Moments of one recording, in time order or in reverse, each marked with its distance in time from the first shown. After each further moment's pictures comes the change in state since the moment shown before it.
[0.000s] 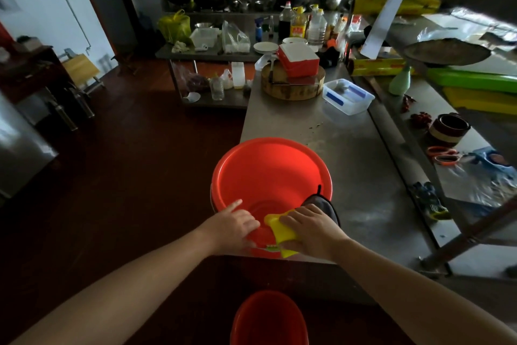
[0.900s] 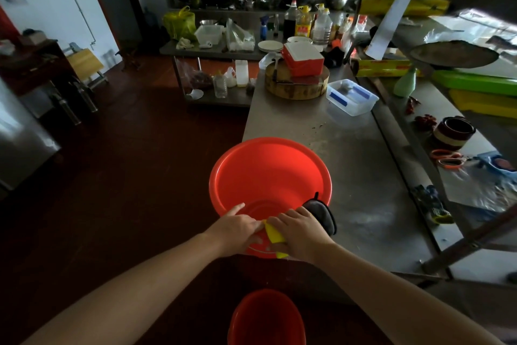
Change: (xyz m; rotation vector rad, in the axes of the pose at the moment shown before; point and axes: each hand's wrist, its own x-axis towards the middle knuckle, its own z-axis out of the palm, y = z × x) left_hand 0.006 0.020 0.000 -0.258 0.015 -0.099; right_hand 0.019 -0.029 0.009 0.015 -0.050 0.059
